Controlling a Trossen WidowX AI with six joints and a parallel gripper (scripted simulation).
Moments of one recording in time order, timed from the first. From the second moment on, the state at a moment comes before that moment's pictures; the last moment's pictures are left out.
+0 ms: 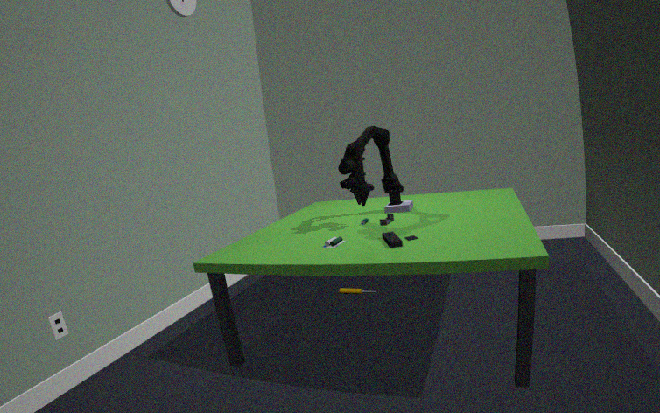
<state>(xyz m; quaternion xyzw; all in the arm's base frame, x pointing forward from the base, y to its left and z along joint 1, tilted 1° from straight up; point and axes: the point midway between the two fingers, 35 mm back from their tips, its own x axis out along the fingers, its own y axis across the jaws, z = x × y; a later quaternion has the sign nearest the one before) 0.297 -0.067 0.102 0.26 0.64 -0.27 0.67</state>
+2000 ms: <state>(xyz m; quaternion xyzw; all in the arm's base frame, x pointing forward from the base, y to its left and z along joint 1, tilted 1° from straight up) 0.285 -0.069 0.014 -0.04 0.70 0.02 0.72</state>
